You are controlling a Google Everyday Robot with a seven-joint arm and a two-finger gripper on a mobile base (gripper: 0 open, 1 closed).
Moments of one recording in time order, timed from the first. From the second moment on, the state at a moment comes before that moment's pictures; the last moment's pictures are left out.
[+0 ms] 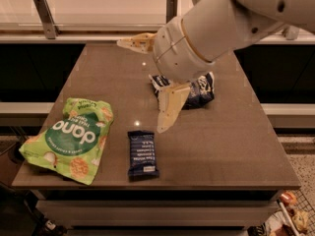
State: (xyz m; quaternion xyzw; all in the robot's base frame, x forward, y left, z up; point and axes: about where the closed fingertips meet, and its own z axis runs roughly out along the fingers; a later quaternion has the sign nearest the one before) arm 0.462 0.030 0.971 -0.83 0.41 0.05 0.37
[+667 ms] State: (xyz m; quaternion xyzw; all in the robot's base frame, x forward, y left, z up) arm 0.487 0.121 0.958 -0.90 0.31 0.07 0.31
